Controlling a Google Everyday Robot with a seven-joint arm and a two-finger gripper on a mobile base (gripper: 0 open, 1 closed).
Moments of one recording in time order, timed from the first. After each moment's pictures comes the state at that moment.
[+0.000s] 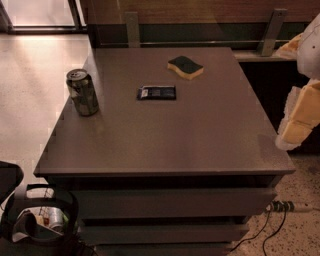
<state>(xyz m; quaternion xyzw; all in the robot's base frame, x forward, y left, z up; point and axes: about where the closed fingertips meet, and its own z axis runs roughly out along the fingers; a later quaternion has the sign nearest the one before) 0.438 -0.214 0.987 -0.60 0.78 -0.05 0.18</state>
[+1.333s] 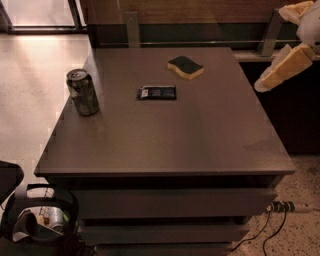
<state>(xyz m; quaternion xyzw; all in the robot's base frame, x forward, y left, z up) 0.572 -0.235 1.009 -0.54 0.73 0.01 0.42</state>
